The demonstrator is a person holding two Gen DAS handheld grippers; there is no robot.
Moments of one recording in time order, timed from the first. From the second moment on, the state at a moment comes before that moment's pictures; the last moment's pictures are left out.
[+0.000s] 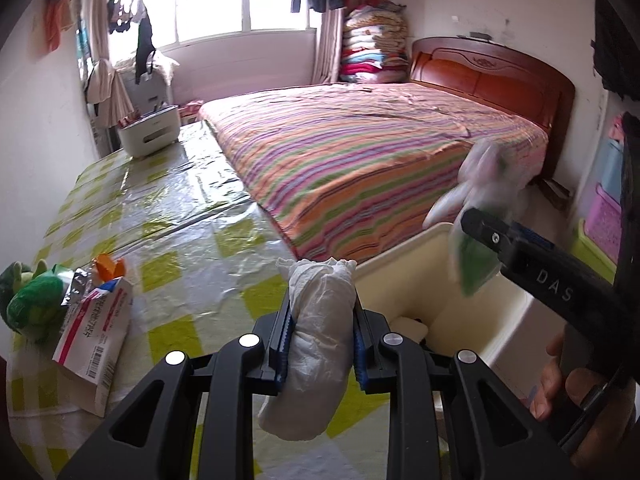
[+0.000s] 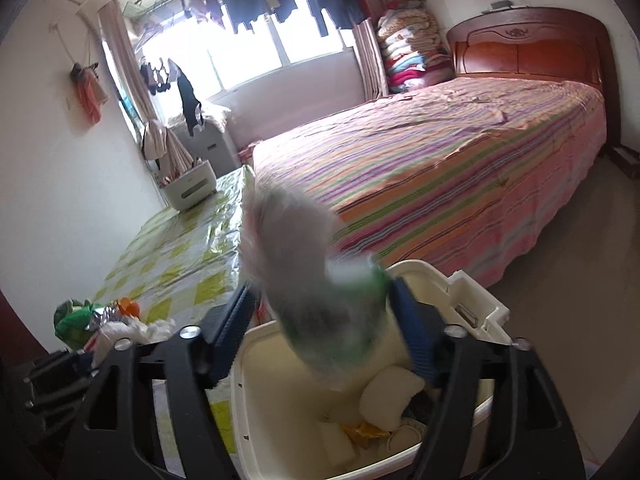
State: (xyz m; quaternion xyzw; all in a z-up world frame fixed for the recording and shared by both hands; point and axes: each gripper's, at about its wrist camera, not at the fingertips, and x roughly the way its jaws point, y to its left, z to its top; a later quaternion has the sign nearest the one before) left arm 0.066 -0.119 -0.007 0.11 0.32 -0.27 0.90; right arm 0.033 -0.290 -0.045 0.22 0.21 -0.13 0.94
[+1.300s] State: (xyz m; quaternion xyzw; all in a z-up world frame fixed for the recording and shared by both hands) left arm 0.072 -0.124 0.006 0.06 0.30 -0.29 0.91; right arm 0.003 -0.310 -0.036 0.28 0.14 -0.13 0.94
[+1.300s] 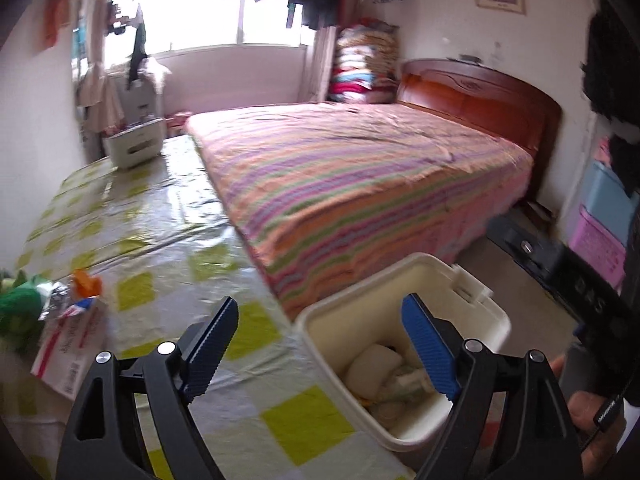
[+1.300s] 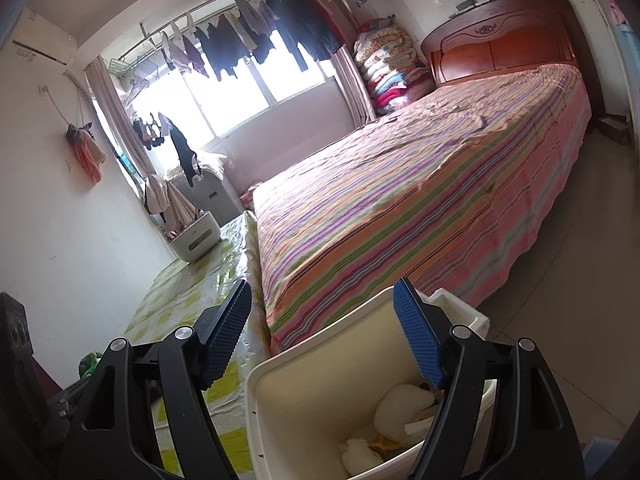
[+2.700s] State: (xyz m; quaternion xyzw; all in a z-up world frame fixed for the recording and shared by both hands) left arm 0.206 0.115 -0.025 0.15 0.32 -0.05 0.93; right arm 0.086 -0.179 -0.041 0.25 0.22 0.03 0.94
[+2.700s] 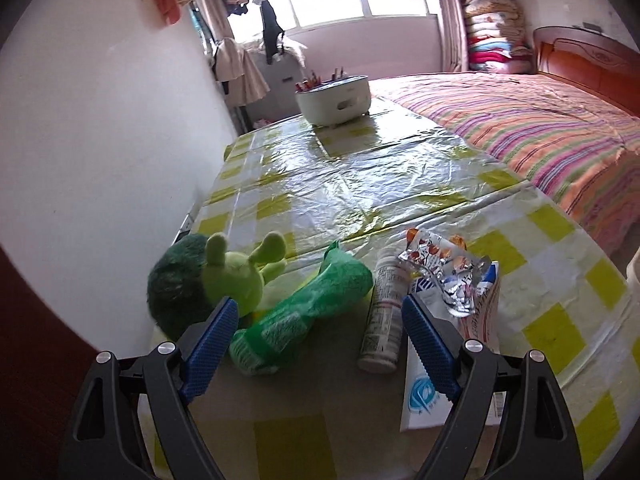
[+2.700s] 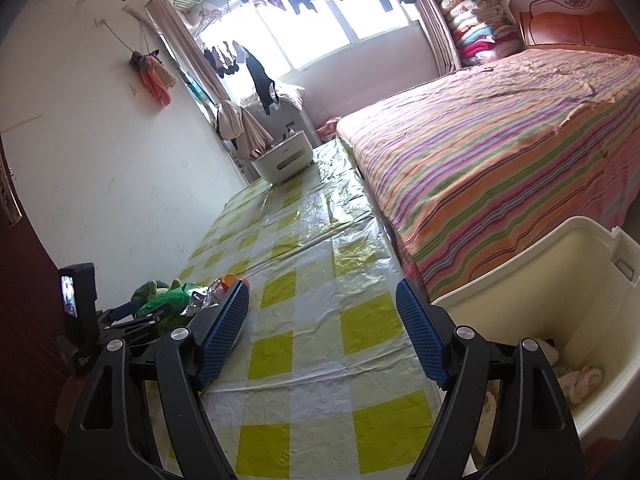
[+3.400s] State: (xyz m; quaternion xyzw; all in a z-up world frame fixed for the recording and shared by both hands) left arm 0.223 0.123 -0.041 0.10 0.37 -0.09 0.92; right arm 0.142 -0.110 -0.035 0.19 0.27 0.11 0.94
